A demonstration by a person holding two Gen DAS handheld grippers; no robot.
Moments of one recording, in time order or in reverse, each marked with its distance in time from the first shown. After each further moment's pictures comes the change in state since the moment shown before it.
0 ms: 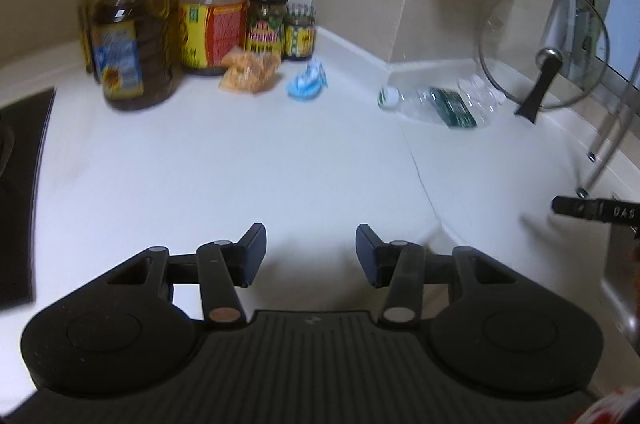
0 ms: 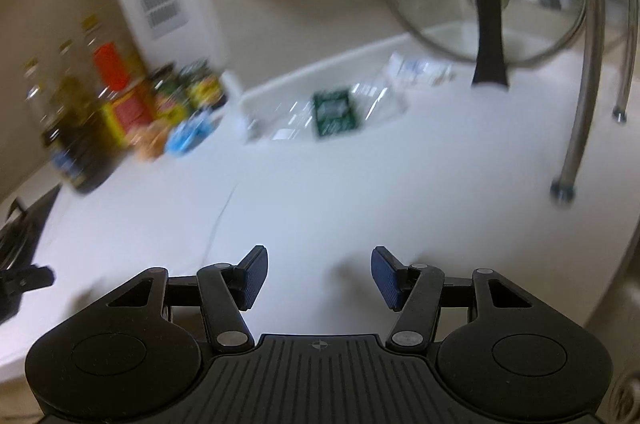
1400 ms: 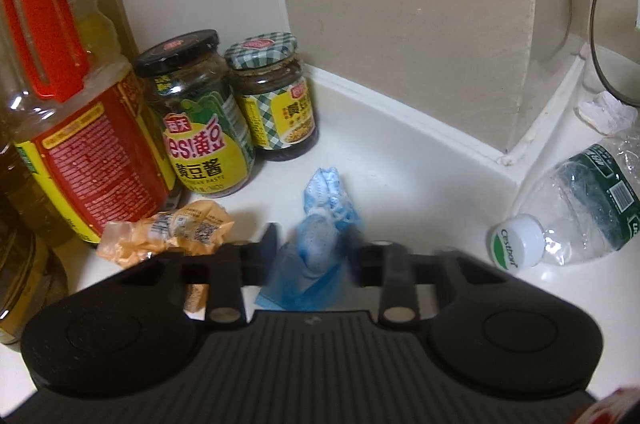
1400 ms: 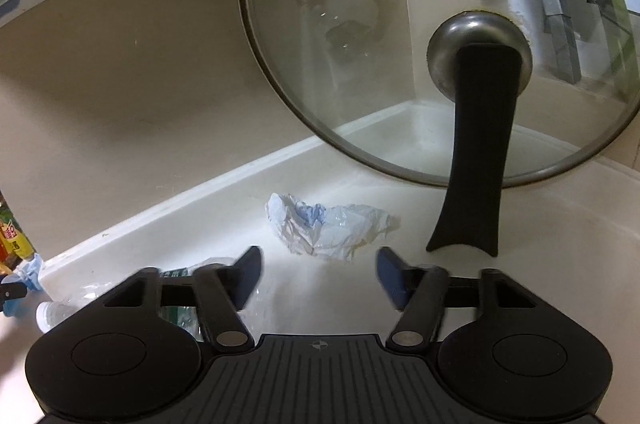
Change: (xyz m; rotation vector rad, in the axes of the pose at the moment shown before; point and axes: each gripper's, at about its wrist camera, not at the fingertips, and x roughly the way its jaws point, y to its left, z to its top) left arm 0.271 -0.038 0.145 0.227 -0.021 0.142; right arm 0.179 -0.124 0.141 0.010 -0.167 -0.145
